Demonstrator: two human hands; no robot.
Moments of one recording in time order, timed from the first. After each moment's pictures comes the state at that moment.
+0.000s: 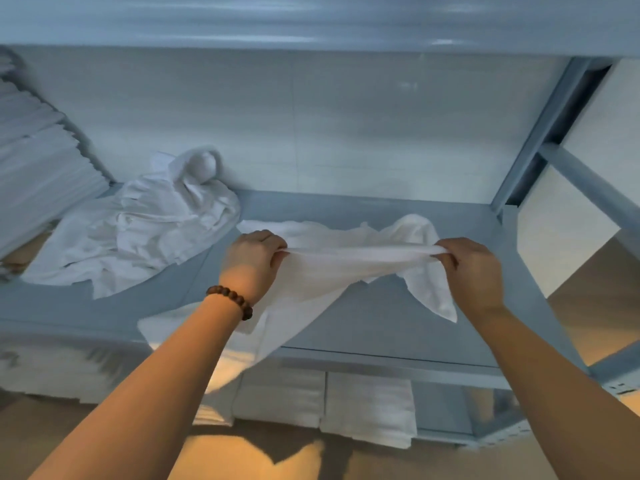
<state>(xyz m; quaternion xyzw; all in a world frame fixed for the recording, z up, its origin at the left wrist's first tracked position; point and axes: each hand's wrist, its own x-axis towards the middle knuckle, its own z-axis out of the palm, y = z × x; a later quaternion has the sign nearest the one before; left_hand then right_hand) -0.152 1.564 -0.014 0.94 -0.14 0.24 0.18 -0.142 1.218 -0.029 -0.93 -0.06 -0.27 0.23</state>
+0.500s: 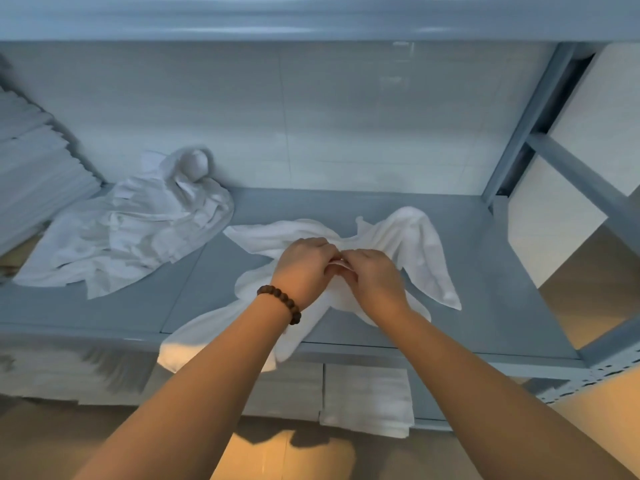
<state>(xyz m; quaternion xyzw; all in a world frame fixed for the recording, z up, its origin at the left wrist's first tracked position) -0.165 1.478 -0.017 0.93 -0.21 0.18 0.22 -0.168 1.327 -0.042 -0.93 -0.19 -0.16 0.26</state>
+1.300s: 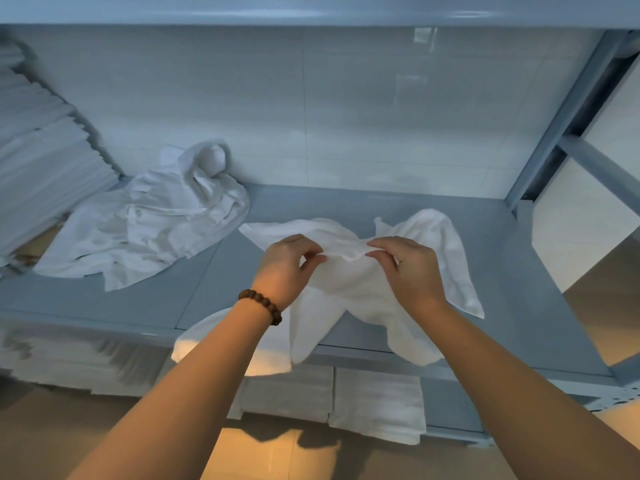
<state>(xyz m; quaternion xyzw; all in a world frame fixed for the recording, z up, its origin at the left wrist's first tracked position) -0.162 1.538 -0.031 0.91 -0.13 0.21 0.34 -0.160 1.325 -0.024 -0.88 -0.17 -0.23 0.37</state>
